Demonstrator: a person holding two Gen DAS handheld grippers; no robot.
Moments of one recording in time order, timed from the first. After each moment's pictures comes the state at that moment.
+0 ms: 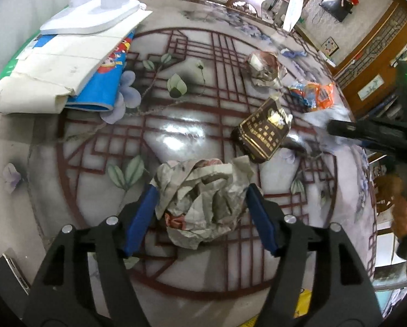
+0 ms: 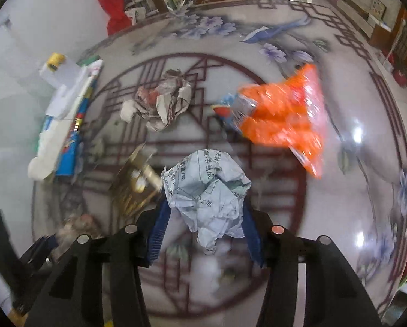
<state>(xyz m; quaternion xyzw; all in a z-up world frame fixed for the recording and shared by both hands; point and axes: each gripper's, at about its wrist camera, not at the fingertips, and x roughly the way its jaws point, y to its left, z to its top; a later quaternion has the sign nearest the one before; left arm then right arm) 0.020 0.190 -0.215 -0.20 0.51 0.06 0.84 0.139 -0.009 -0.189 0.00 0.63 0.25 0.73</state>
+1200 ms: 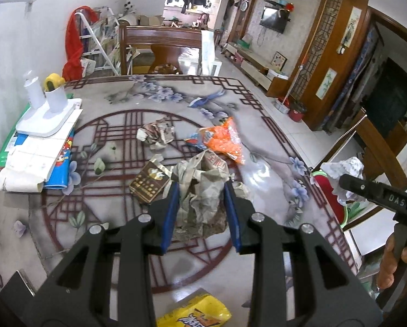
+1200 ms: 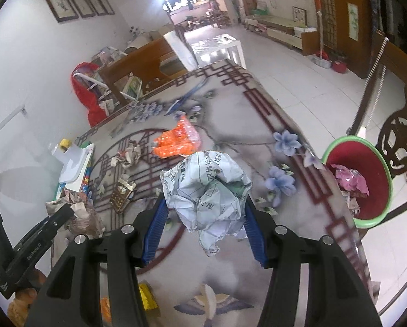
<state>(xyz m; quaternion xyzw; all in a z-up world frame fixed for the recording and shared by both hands) 0.002 0.062 -0.088 -0.10 0.38 -0.02 0.92 0.026 -0.201 -0.083 0.14 0.50 0.13 0.85</state>
